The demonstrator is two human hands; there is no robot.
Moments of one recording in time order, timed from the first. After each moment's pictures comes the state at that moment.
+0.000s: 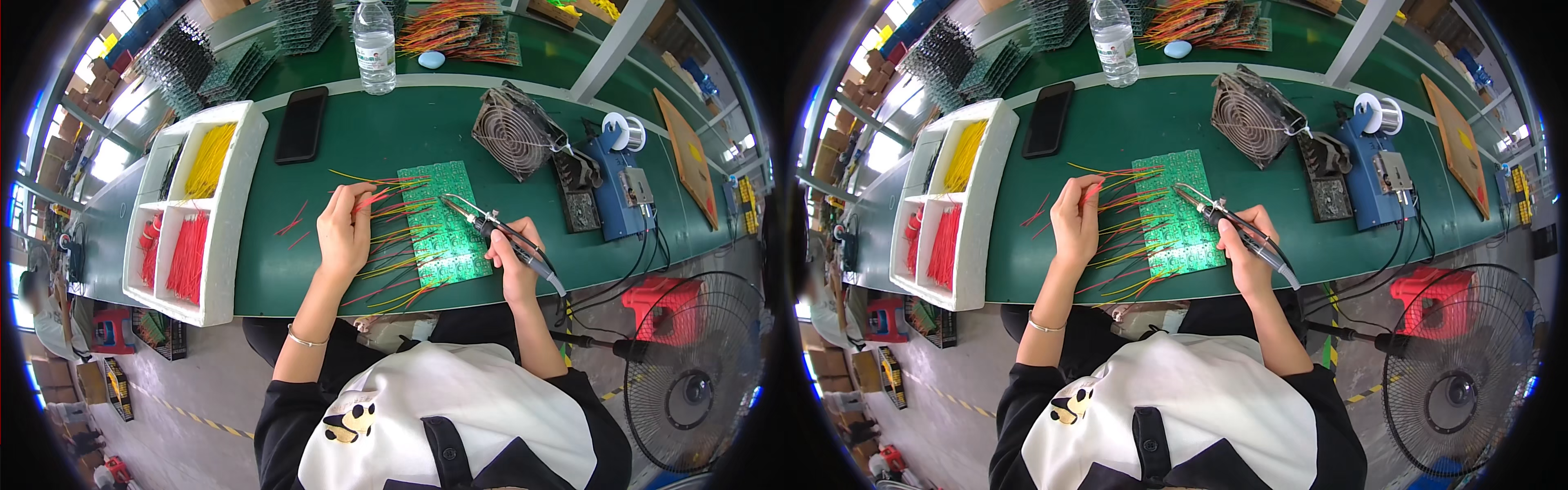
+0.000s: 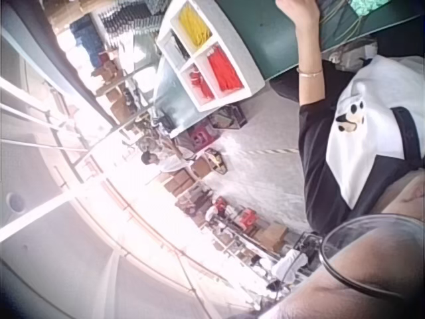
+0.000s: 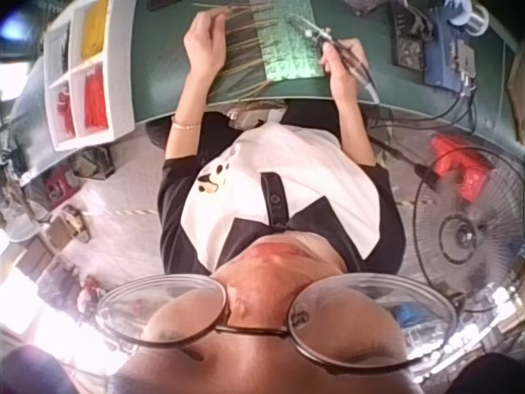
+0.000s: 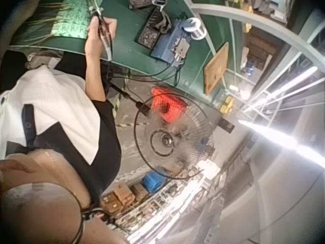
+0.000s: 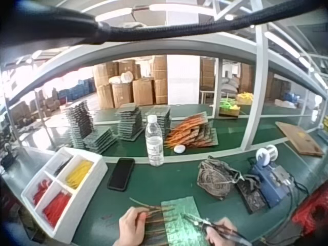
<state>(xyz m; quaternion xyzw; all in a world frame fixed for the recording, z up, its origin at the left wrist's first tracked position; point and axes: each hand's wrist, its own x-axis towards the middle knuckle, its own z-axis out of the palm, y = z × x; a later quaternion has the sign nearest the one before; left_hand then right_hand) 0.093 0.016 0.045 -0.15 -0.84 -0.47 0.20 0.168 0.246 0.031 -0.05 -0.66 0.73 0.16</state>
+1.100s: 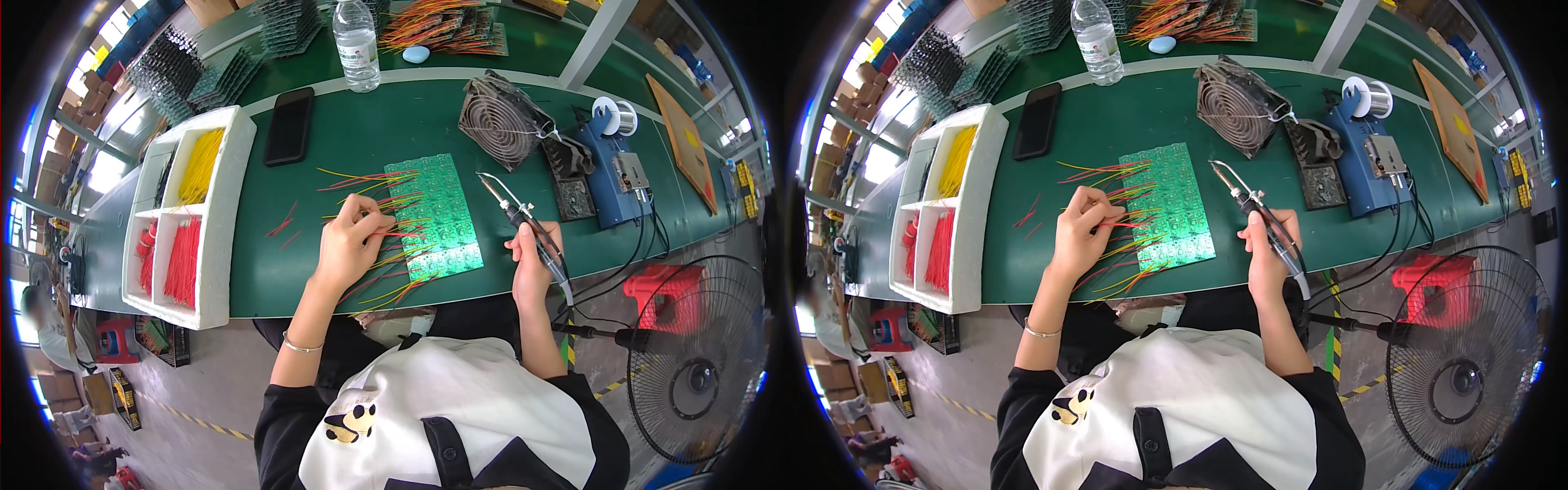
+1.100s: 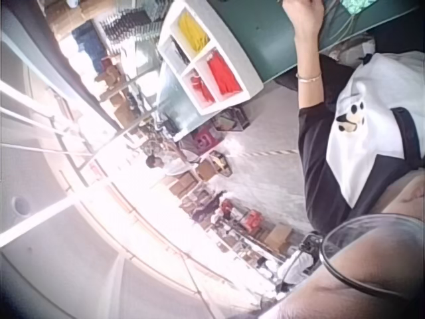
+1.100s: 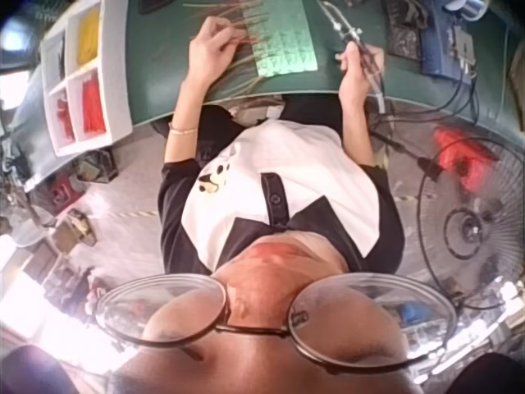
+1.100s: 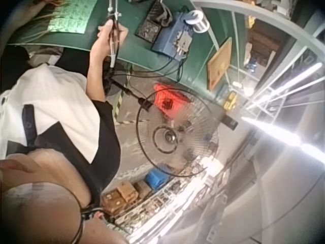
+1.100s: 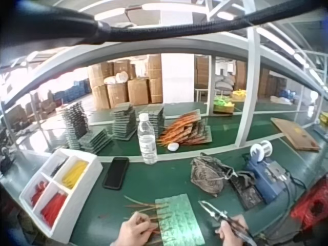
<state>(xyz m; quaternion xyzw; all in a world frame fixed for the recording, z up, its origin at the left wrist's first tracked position) 0.105 0.017 0.037 -0.32 -0.84 -0.41 0.16 0.184 0.266 0.025 -0.10 -0.62 0.72 0.30</state>
